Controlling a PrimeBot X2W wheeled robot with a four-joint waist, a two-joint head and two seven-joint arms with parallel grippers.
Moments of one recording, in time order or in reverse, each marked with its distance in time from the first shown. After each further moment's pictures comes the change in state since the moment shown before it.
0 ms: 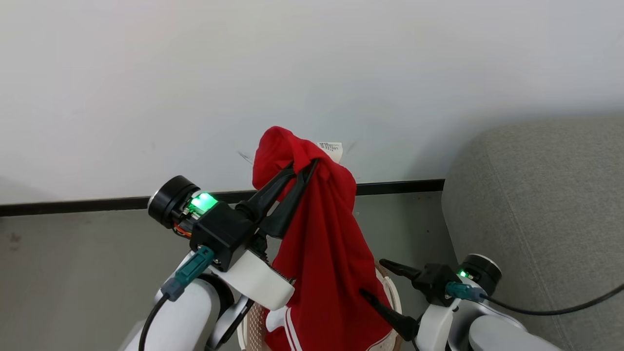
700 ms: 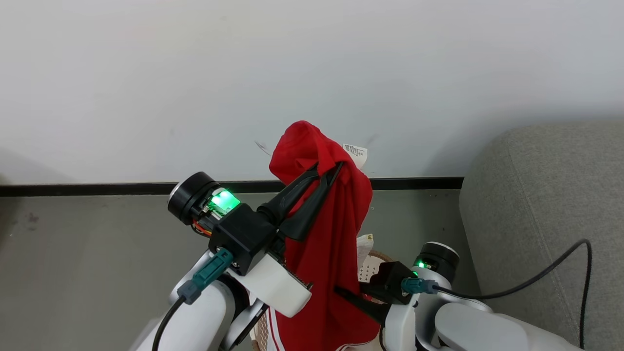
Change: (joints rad) left arm -0.022 -0.027 -0.048 -0.028 -0.001 -0.008 0.020; right arm -0.212 0.030 0.321 0.077 0.142 0.000 0.000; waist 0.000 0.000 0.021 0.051
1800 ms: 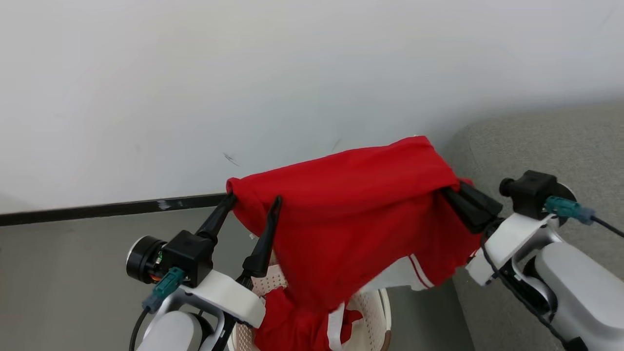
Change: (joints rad) left arm 0.154 0.010 0.128 0.201 -0.071 0.087 -0.094; right arm 0.135 -0.142 -0.582 -0.214 0.028 0.000 0.000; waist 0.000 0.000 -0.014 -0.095
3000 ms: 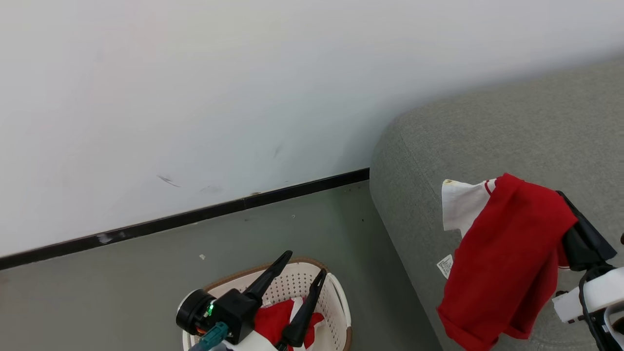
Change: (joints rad) left arm 0.102 -0.030 -0.149 0.126 -0.016 -0.079 -0.097; right arm 0.434 0.040 -0.617 -0.211 -0.237 0.000 0.000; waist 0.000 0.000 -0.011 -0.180
